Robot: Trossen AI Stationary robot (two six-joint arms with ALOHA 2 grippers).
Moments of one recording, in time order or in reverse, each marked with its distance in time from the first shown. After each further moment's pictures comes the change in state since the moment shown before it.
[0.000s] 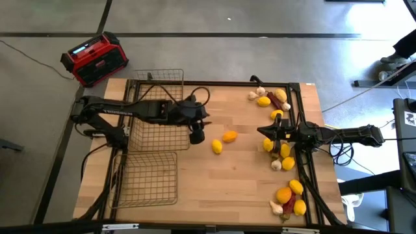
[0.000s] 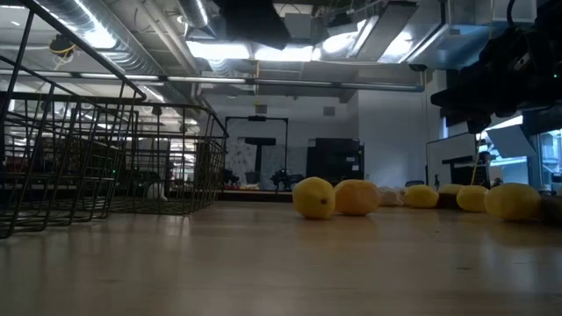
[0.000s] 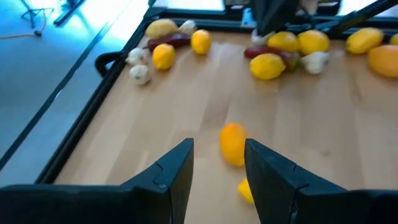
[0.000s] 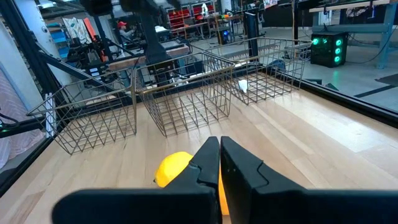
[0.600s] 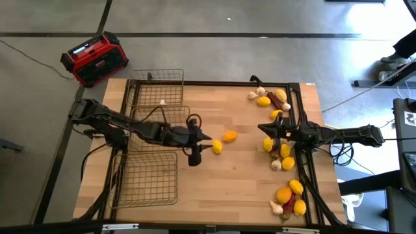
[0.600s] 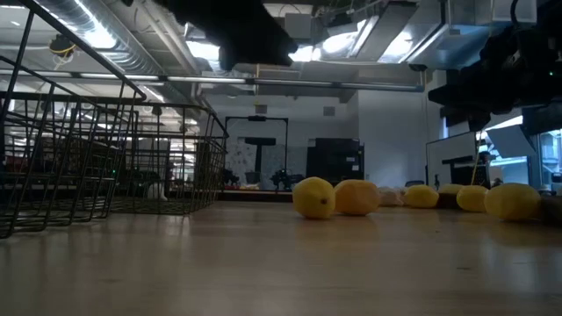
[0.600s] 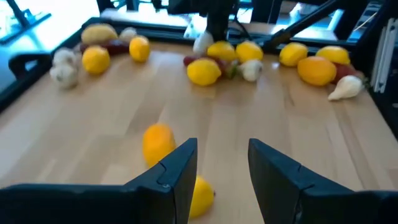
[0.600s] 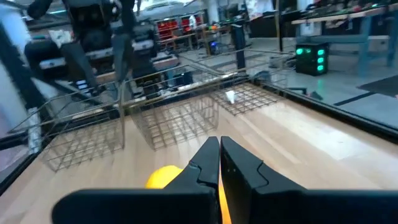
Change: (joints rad) left arm -0.172 0.000 -0.362 0.508 -0.007 -0.133; right arm 0.000 0.000 0.000 0.042 0.068 -0.003
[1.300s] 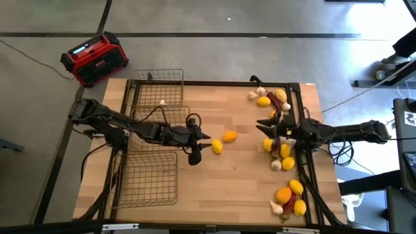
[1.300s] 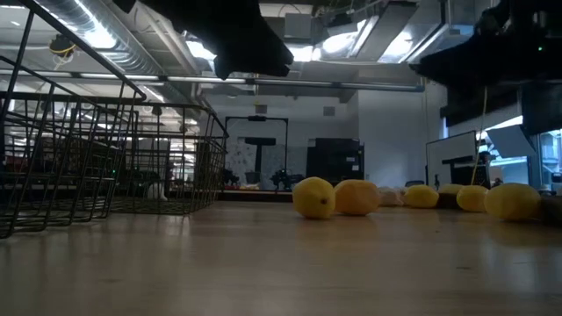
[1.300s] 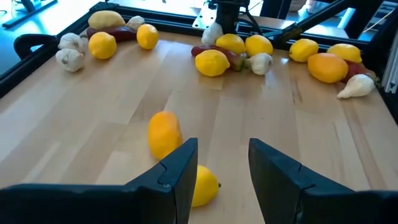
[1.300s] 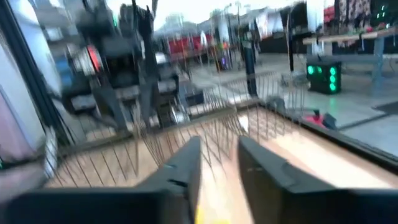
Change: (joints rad) left arm 0.014 0.000 -0.022 0.006 -0.006 -0.035; right arm 0.000 0.204 0.109 0.166 -0.041 -0.037
